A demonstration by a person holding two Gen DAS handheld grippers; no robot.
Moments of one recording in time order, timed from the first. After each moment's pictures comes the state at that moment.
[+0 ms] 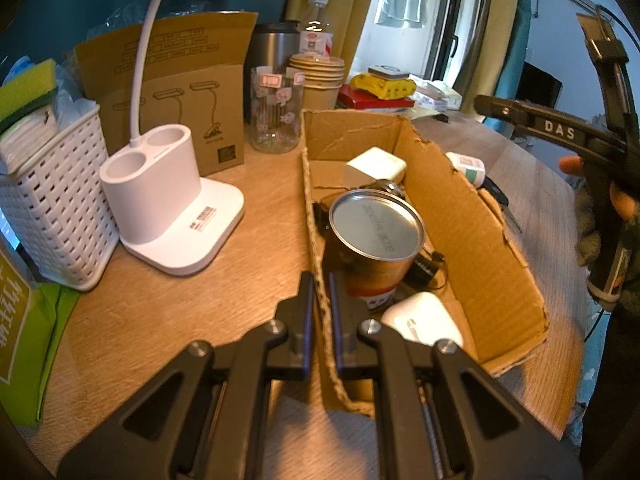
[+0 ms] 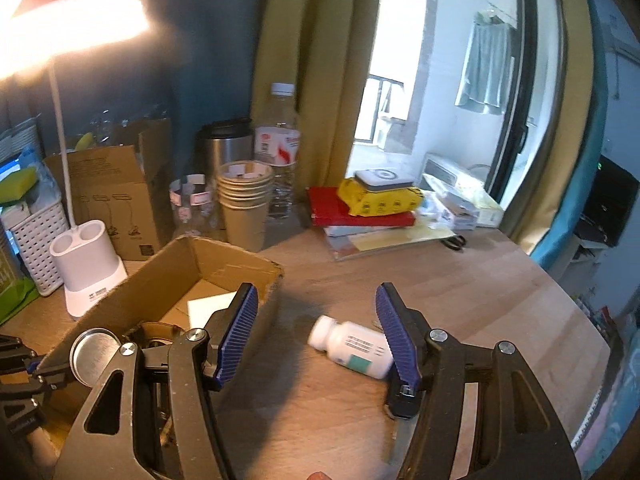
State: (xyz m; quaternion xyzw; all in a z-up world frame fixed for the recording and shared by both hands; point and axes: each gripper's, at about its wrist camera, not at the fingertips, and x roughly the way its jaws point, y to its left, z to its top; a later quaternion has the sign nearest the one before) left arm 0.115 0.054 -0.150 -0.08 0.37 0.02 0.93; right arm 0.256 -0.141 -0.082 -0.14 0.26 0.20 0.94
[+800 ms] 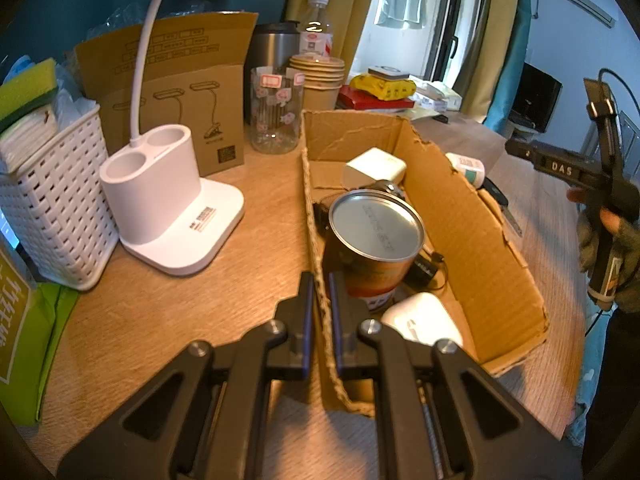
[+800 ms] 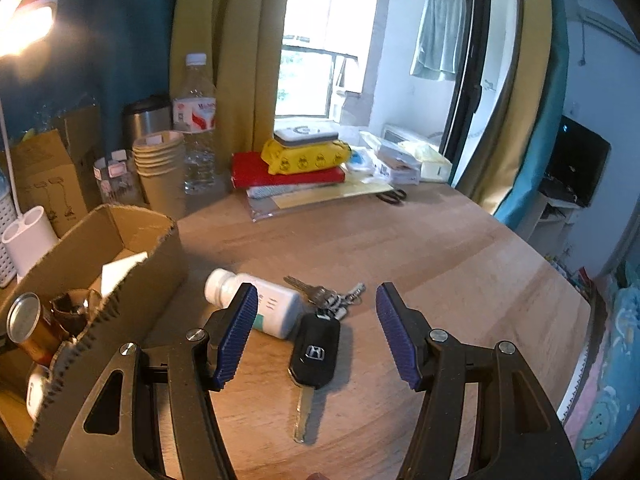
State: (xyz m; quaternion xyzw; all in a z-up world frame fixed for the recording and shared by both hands) left arm 0.114 0.054 -0.150 -0.08 0.37 0.02 0.93; right arm 0.280 -0.211 -0.116 -0.12 0.30 0.13 0.94
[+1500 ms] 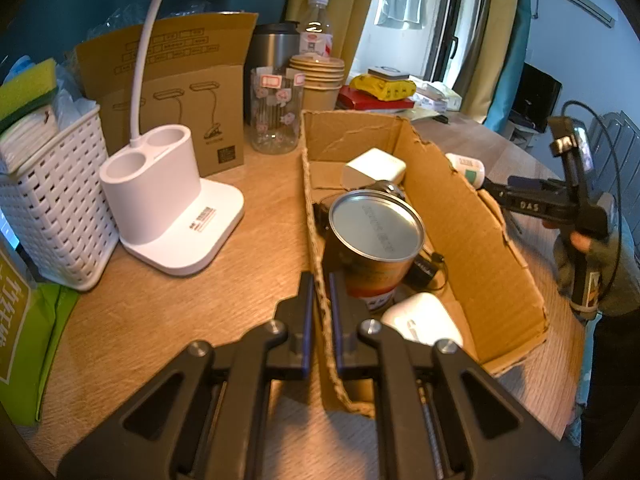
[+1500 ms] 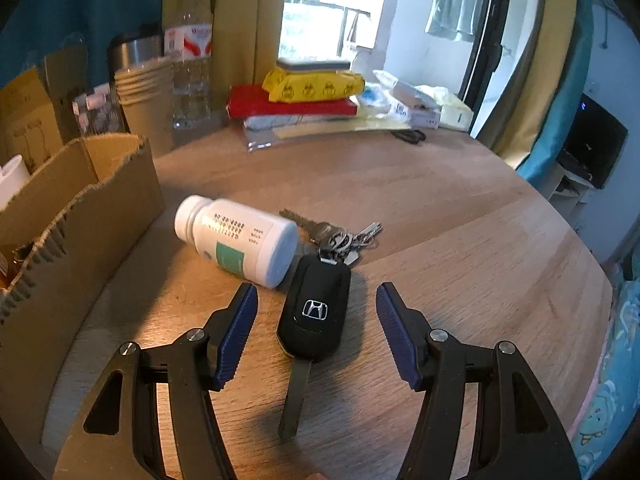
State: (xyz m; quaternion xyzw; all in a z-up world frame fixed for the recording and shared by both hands) left arm 0.114 0.054 -0.150 -0.08 0.37 0.02 0.93; right arm 0.310 -0.209 -0.171 -0.14 0.38 0.14 0.90
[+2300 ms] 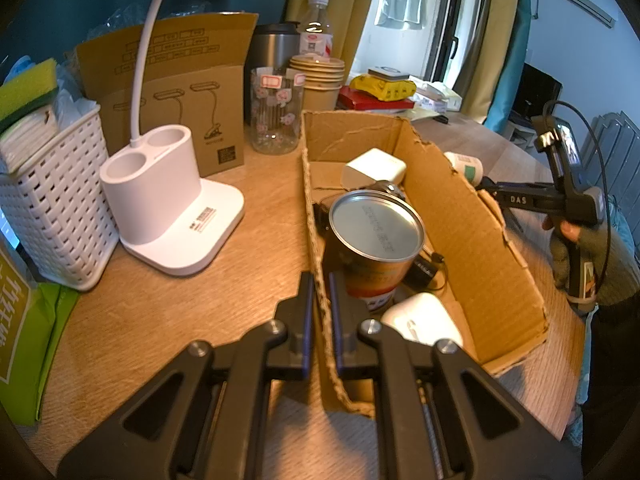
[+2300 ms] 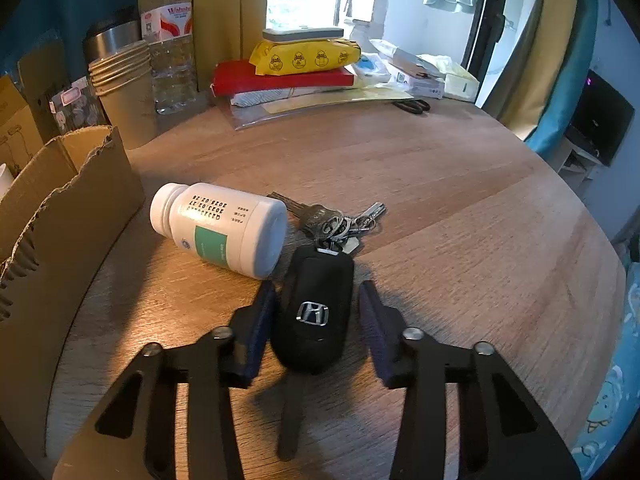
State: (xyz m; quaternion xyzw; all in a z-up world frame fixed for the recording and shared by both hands) left arm 0.113 0.054 -0.150 -0.08 0.37 0.02 0.93; right arm 0.331 -0.212 -0.178 -0.12 0.42 0.14 0.89
